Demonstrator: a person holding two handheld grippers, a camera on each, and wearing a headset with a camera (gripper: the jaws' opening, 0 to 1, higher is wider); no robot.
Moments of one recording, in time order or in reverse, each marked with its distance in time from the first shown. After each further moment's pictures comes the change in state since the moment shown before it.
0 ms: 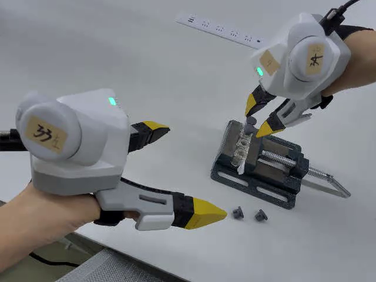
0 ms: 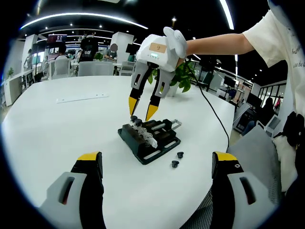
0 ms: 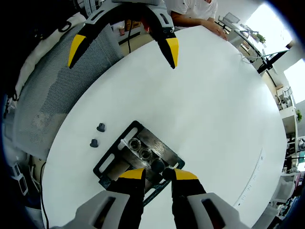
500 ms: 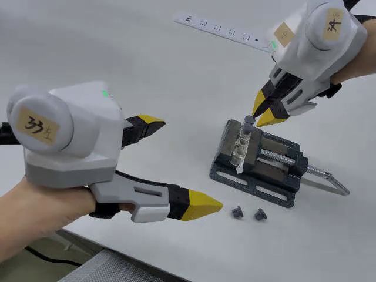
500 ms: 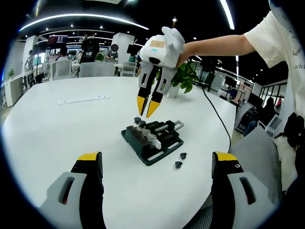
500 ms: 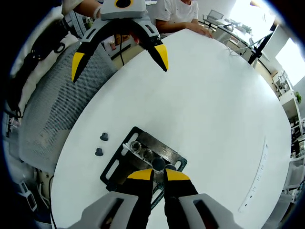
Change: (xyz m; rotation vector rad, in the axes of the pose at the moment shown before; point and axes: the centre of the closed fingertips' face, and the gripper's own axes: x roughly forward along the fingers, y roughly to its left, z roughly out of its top) left arm -0.003 0.007 0.003 0.003 -0.004 0.011; right arm -0.005 0.000 0.000 0.114 -0.072 0.032
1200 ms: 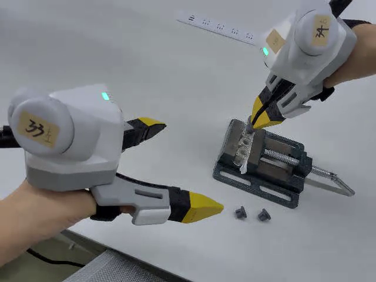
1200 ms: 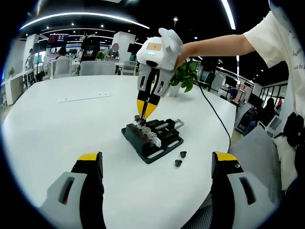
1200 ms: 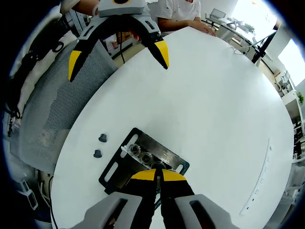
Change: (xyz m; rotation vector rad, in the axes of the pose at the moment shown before) left arm -0.001 0.000 -0.003 -0.008 0.009 0.001; right arm 0.010 0.001 0.002 -0.005 0.010 0.020
